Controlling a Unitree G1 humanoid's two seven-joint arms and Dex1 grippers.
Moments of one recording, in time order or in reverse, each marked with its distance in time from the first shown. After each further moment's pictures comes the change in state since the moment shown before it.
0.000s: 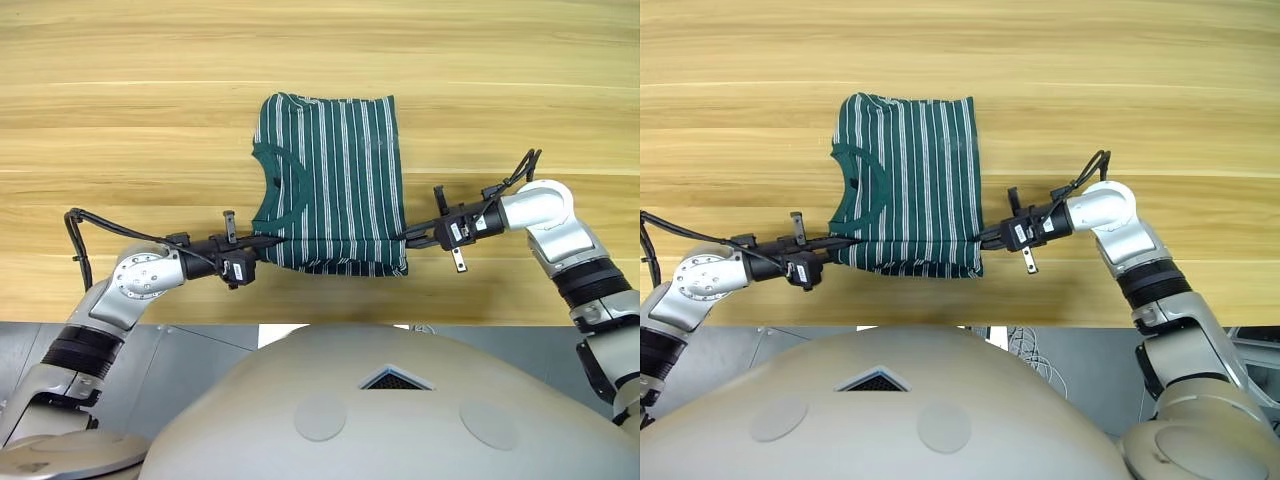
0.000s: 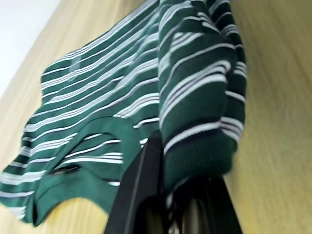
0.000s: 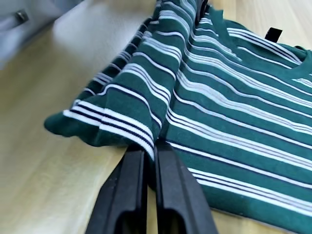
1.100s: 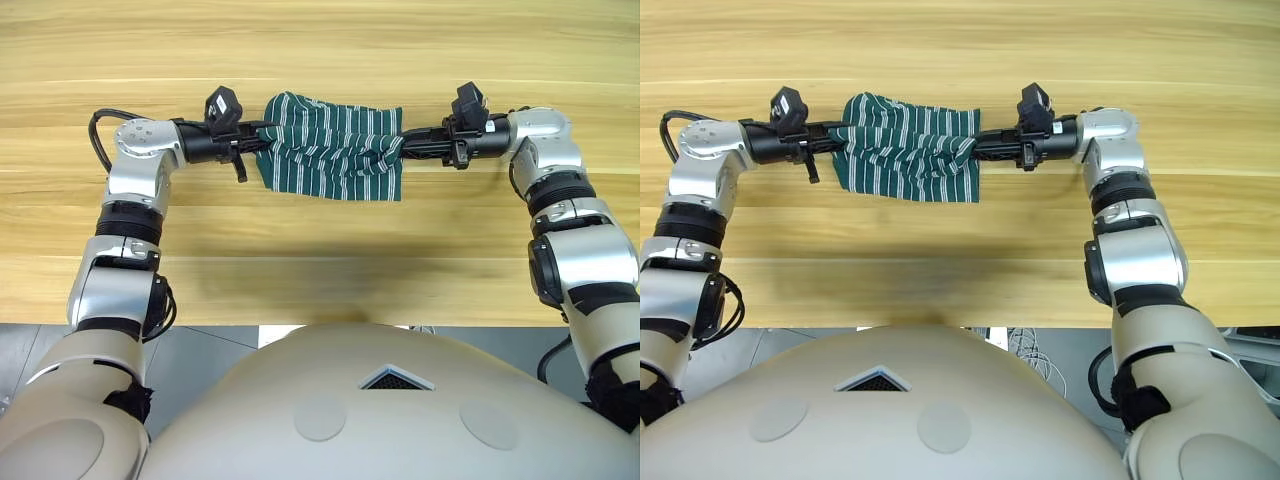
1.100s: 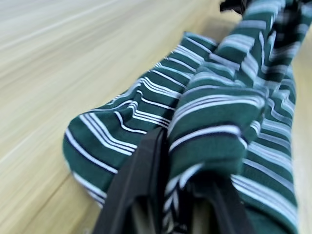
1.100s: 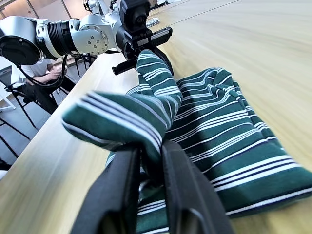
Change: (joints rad) left arm -0.696 -0.321 0.161 0.600 -0.346 0.698 -0.447; right arm -0.500 0.298 -0.261 0.780 0.176 0.392 0.213
